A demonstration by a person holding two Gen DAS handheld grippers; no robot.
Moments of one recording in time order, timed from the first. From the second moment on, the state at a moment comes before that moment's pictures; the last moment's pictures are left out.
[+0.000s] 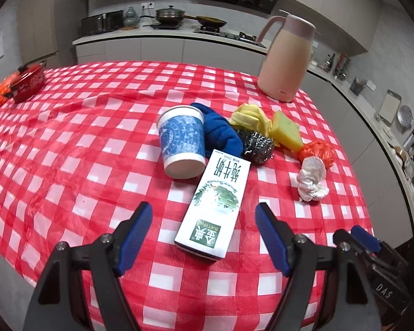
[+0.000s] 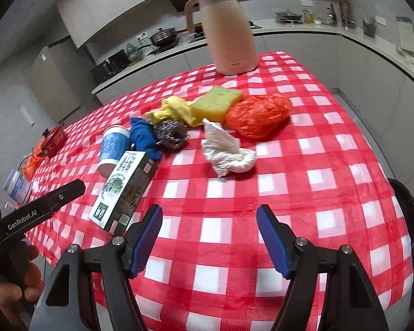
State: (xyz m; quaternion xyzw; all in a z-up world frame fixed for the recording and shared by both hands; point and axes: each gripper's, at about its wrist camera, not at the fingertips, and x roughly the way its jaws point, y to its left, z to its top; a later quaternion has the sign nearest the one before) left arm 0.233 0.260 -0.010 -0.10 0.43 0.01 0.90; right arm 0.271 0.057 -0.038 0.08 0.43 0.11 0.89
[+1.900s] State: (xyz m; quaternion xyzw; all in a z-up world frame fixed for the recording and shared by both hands) left arm 0.292 0.362 -0.046 -0.05 0.46 -0.09 0.88; right arm 0.316 0.221 -0.093 0.07 0.47 0.02 0.88
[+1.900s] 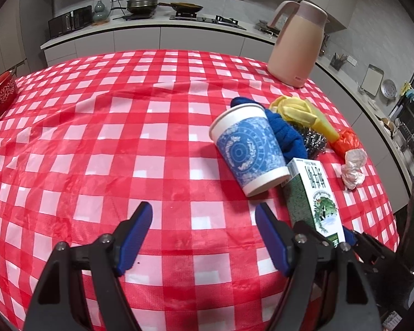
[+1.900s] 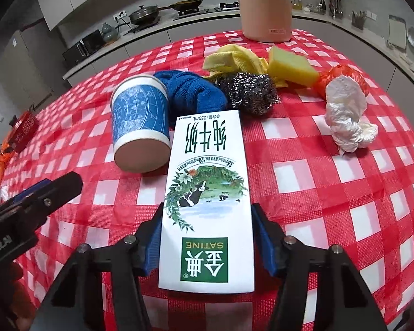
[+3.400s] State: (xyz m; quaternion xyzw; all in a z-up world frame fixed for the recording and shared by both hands) left arm 0.364 0.300 -0.065 -0.10 0.48 -0.05 0.87; right arm 0.361 0.129 -0.035 0.07 0.39 0.06 0.92
